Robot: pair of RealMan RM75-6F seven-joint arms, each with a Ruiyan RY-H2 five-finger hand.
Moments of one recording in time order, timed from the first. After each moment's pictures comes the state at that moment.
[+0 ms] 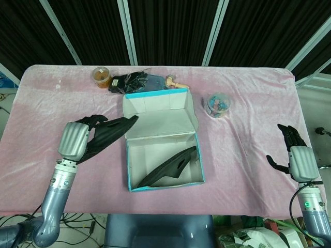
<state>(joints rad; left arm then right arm) -0.54 -1.36 -0.25 -1.88 1.19 1.36 0.44 0.24 -1.19 0.16 -1.48 -1.42 1.36 0.22</state>
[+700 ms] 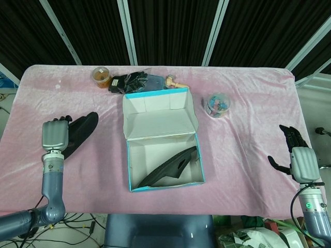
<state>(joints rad) -0.62 -1.51 -0.24 -1.50 0.79 1.35 0.82 0.23 -1.19 0.15 -1.48 -1.42 1.37 0.22</state>
